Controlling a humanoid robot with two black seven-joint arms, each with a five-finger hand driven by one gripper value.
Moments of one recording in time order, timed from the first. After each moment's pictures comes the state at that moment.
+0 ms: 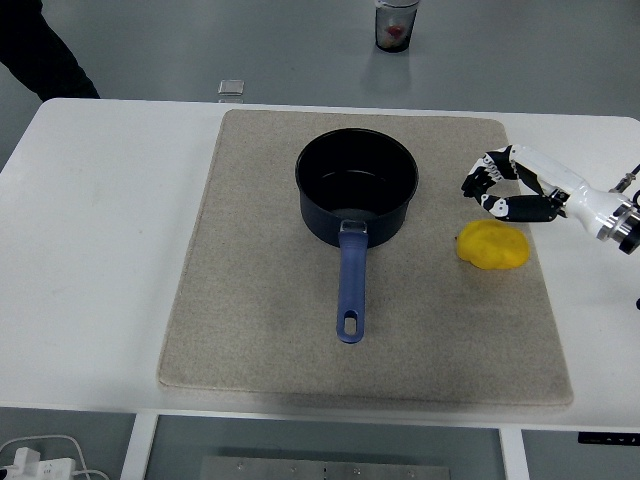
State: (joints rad) left arm 0.07 0.00 0.02 -0.11 0.05 -0.07 0.07; right arm 0.93 -0.66 0.13 1.06 -0.79 0.00 0.61
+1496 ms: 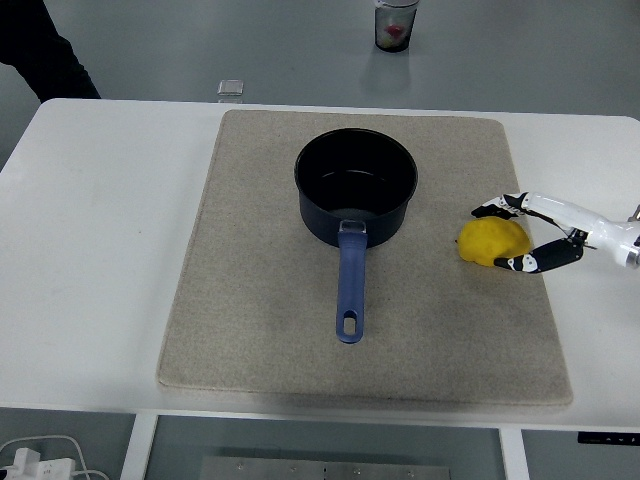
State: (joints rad) left arm 0.07 0.00 0.02 -0.11 0.05 -0.07 0.07; right arm 0.94 -0.72 0.02 1.01 -0.98 0.04 0.61
